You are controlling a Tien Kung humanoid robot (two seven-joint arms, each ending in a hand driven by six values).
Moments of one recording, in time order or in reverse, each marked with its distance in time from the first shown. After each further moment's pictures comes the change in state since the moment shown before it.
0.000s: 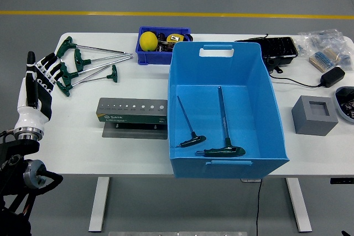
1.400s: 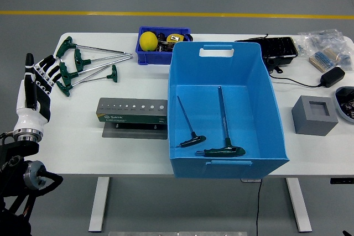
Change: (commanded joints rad) left arm 0.003 -0.003 -0.001 0.003 0.003 0.011 0.002; right arm 0.001 -0.003 0.001 0.000 0.003 -0.002 -0.001
